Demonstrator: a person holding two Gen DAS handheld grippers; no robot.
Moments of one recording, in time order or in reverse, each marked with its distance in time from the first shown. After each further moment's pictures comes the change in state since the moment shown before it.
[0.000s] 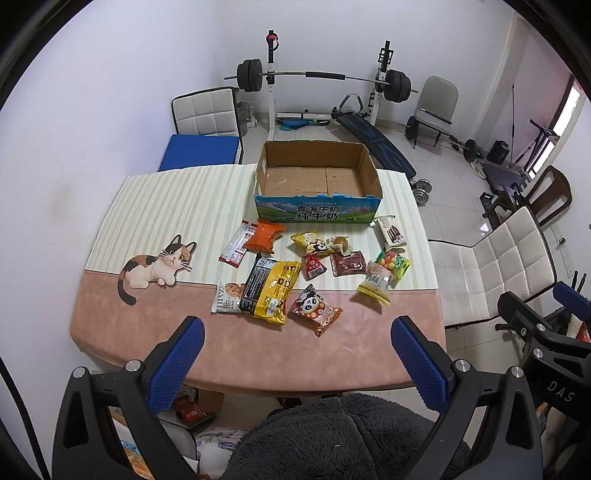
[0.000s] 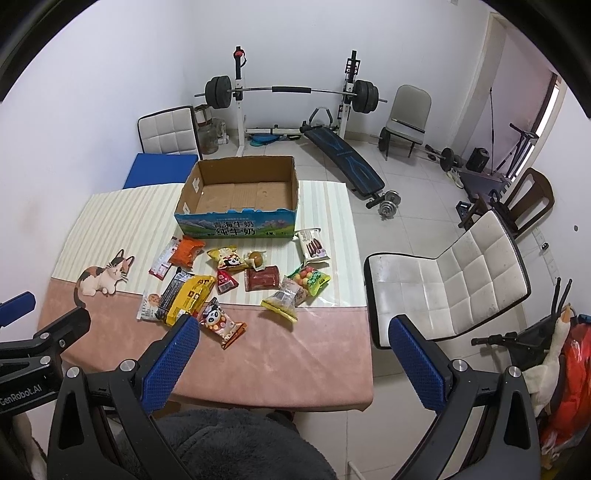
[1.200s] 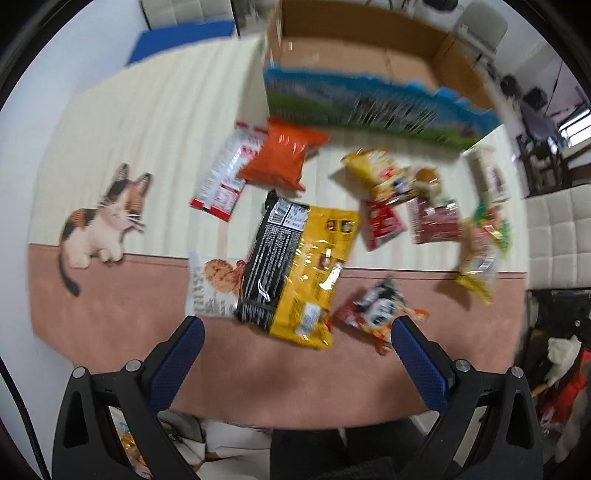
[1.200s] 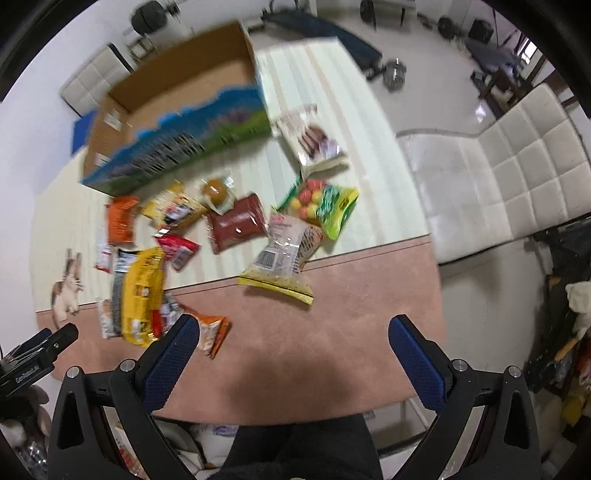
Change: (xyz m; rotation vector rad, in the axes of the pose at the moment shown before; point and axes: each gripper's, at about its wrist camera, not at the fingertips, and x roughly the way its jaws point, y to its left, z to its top) left arm 0.322 0.066 0.036 -0.021 0.453 -0.008; right arm 0.329 -0.030 0.001 0.248 0.494 0.061
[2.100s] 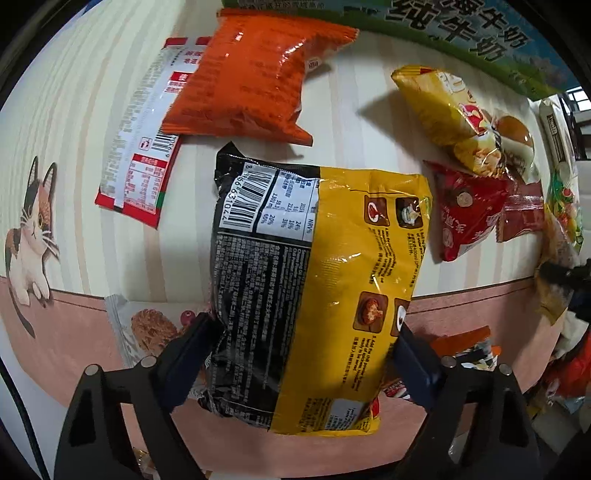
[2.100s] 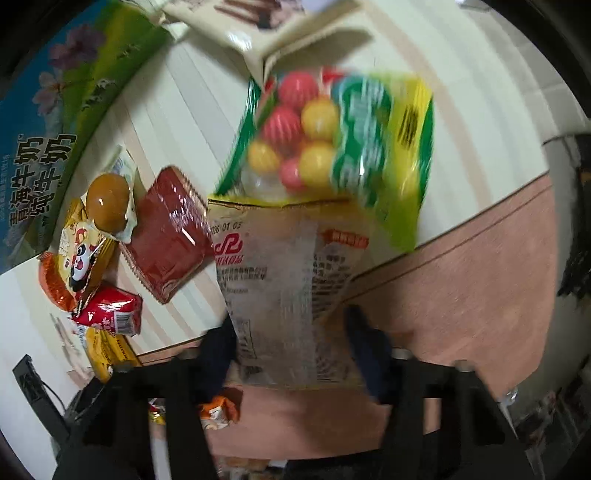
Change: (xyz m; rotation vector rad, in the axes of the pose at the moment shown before) left arm 0.166 0.008 0.032 0.057 0.194 -0.005; right arm 0.191 -0.002 0.051 0.305 0.348 0.113
